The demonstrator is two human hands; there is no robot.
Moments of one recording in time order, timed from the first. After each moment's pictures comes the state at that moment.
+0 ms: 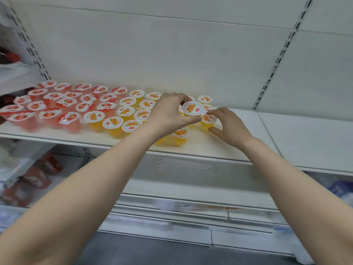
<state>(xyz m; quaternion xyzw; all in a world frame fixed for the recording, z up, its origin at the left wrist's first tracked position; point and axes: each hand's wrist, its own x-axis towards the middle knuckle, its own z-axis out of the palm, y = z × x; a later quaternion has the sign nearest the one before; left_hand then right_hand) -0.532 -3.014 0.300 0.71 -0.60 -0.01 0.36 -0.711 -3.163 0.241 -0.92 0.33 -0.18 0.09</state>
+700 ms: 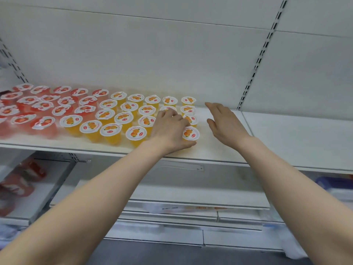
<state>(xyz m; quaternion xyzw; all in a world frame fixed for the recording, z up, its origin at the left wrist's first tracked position) -0.574 -3.051 0.258 0.73 -0.67 0.10 0.09 -0.741 -3.175 0.256 -0.93 0.34 -0.17 0.01</state>
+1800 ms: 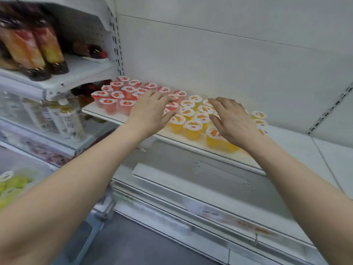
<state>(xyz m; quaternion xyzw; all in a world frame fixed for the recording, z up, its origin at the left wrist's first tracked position) -0.395 -2.857 0.295 0.79 -0.54 0.22 0.19 -0.584 -3.038 0.304 -0.96 0.16 -0.20 -0.09</state>
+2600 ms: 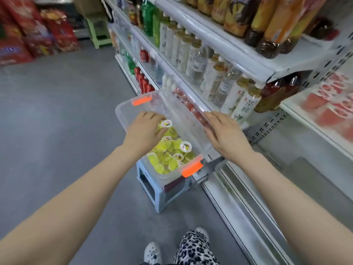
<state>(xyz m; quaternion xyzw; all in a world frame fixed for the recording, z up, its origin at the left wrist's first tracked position) -0.184 -2.362 0.143 0.95 -0.20 0.11 0.19 -0.220 -2.626 0.166 -0.97 -0.16 -0.14 0.08</state>
